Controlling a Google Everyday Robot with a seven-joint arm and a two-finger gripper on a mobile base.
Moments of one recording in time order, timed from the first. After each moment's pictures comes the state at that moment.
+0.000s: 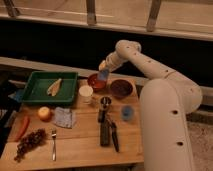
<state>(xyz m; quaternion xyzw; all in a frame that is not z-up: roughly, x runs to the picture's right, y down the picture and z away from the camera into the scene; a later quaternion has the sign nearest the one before) 0.022 -0.134 0.915 -0.25 -0.07 0.70 0.66</state>
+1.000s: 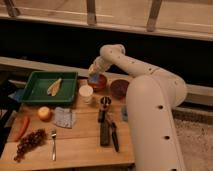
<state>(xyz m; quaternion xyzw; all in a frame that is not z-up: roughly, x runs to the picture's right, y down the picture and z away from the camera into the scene) -0.046 -0.118 0.938 -0.23 -0.07 0.66 0.71</state>
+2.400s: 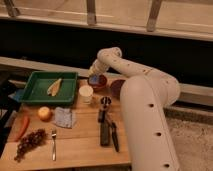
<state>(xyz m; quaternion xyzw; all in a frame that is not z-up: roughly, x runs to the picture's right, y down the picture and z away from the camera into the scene) -0.042 -0.113 0.963 -0.21 -0.06 0.67 0.71</state>
